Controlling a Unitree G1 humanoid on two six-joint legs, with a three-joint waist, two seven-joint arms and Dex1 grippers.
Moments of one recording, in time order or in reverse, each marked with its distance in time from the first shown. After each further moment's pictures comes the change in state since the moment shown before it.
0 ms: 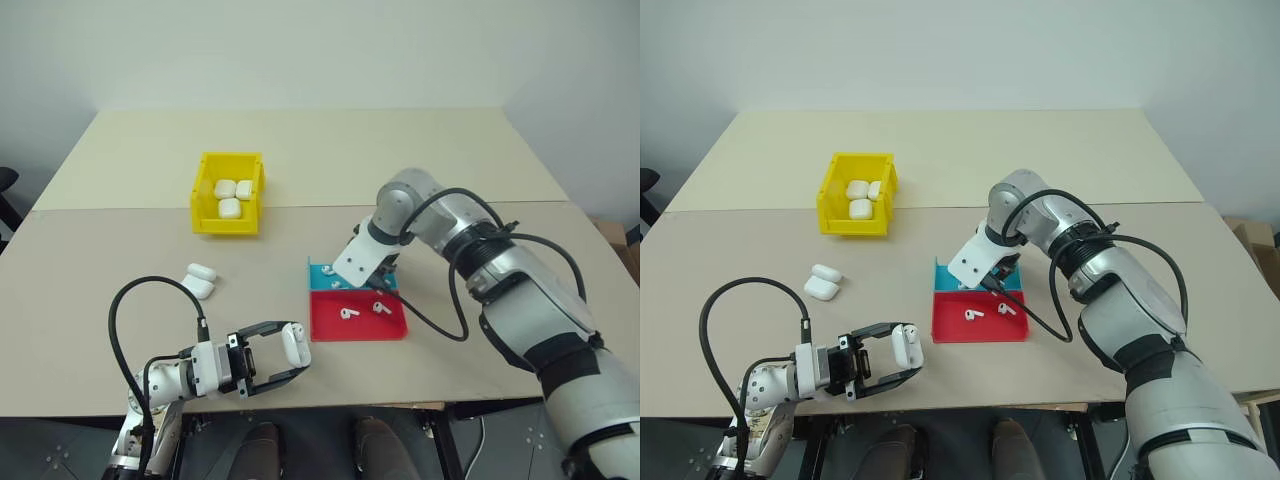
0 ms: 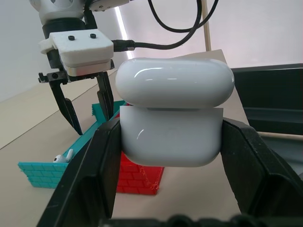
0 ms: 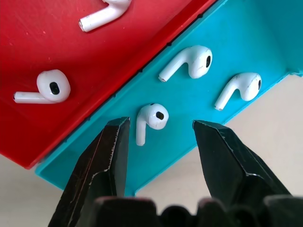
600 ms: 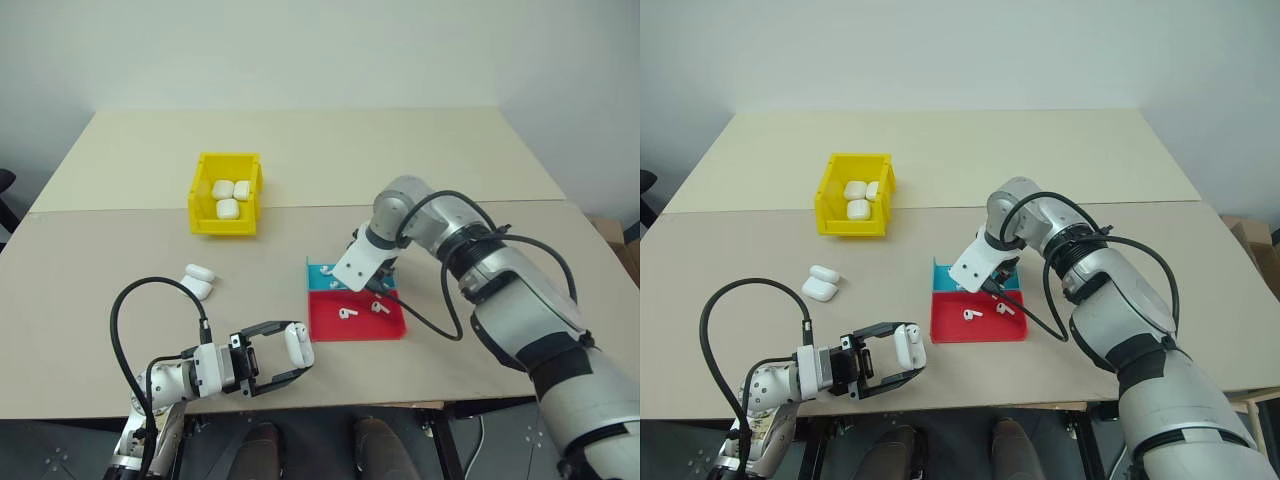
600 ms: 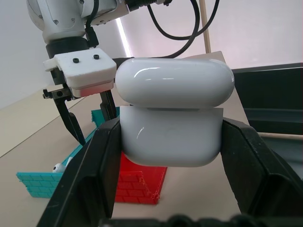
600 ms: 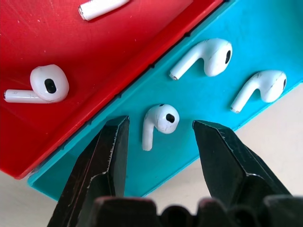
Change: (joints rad) left arm -0.004 0.005 -0.022 0.000 0.007 -0.026 0.023; right arm 0.000 0.032 -0.003 0.078 -0.049 -0.059 -0.048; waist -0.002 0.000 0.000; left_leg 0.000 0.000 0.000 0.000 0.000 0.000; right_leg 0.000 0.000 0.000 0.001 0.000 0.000
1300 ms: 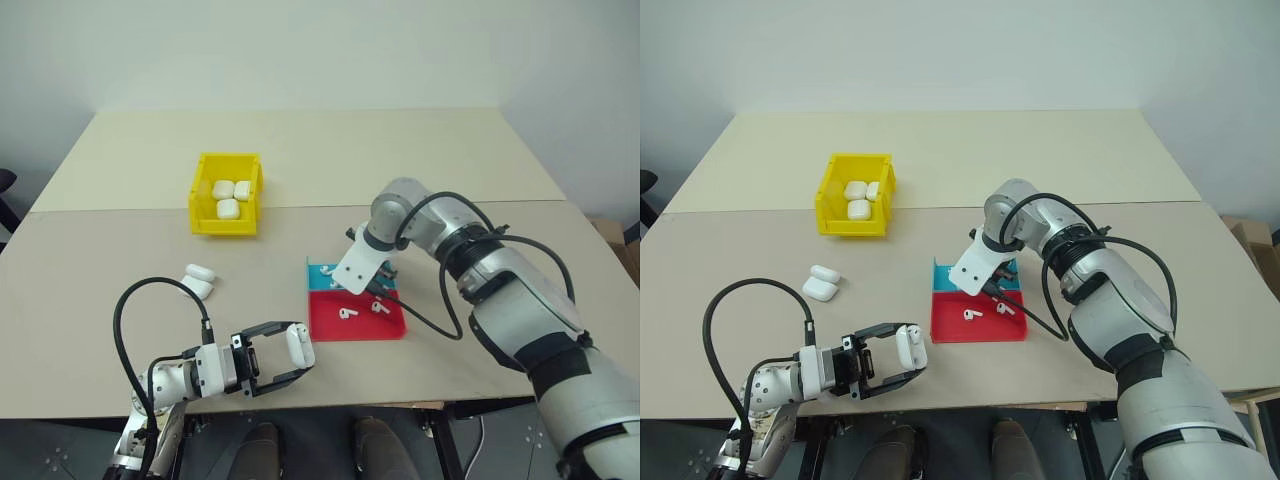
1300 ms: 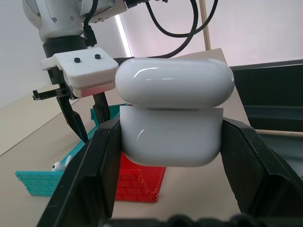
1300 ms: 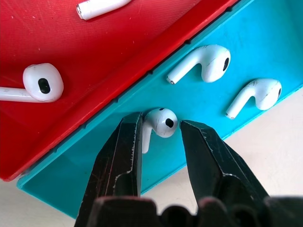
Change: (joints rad) left arm 0.000 0.005 -0.010 0.001 0.013 -0.008 0.013; right arm 0.000 0.002 0.000 0.008 -0.032 -0.043 -0.031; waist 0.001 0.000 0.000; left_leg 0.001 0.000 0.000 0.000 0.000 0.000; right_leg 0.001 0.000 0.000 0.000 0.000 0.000
